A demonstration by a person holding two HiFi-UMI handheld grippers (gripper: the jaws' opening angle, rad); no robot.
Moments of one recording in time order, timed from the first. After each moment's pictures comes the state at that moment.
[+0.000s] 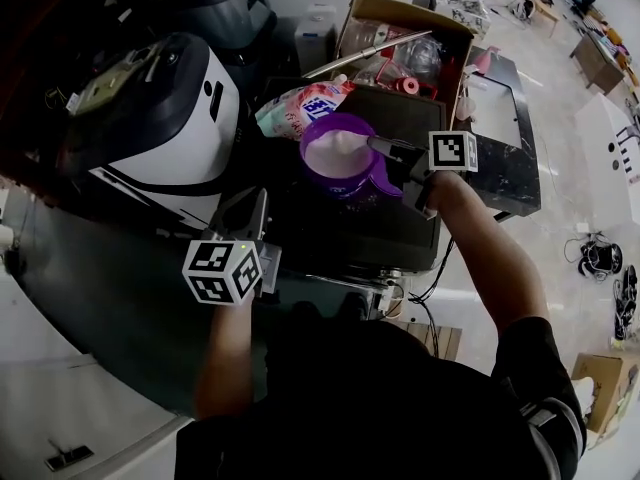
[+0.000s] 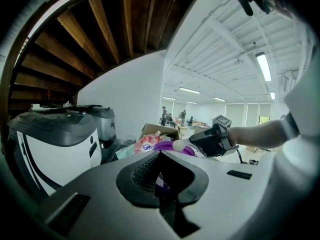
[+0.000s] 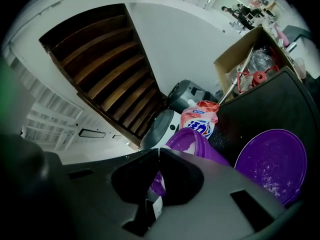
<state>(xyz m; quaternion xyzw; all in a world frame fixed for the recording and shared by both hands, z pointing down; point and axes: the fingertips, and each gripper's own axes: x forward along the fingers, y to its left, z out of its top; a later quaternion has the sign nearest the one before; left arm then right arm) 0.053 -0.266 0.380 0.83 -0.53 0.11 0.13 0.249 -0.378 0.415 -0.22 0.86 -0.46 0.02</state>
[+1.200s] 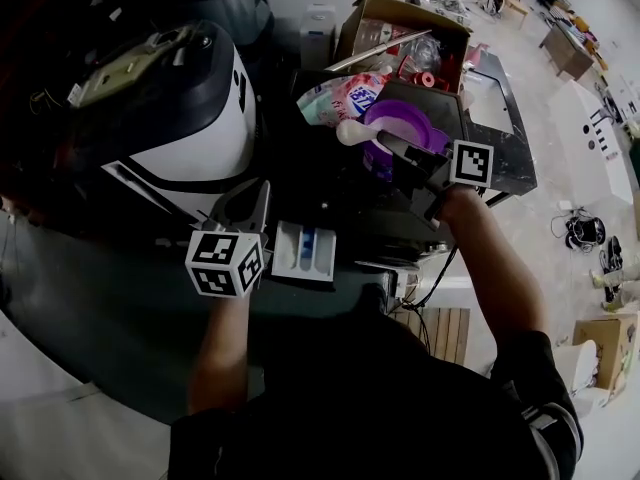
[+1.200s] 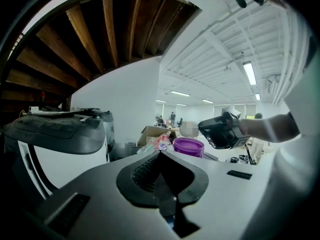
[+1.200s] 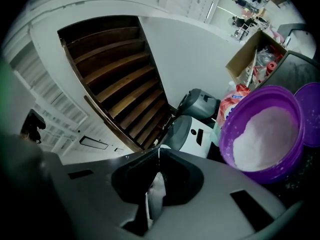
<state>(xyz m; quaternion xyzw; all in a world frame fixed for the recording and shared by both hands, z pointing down) -0.107 -0.251 0.381 0.87 -0.48 0.11 0.10 0.101 -0.308 0.351 -0.25 0.86 -0.42 0.11</state>
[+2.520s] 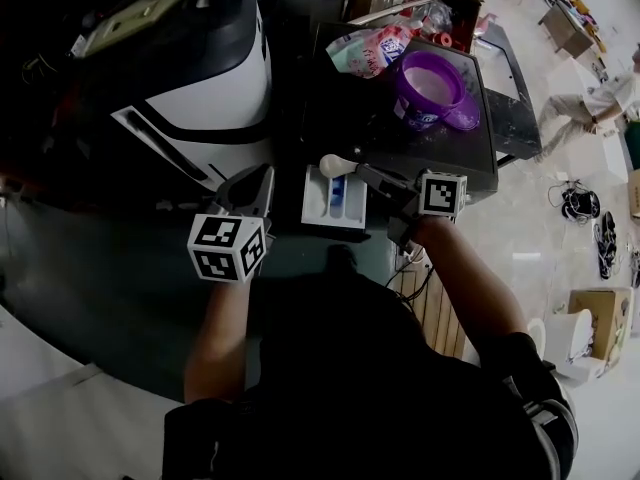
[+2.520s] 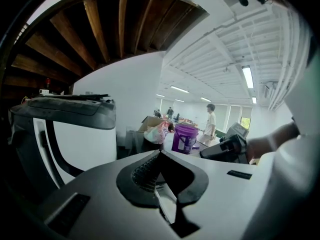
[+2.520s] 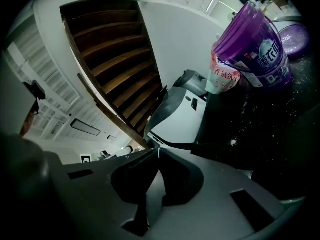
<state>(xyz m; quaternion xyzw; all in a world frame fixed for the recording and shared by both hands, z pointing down) -0.198 -0.186 0.436 0.87 -0.45 0.12 0.15 -0.036 -0.185 0.475 -0.26 0.85 -0.45 0.05</state>
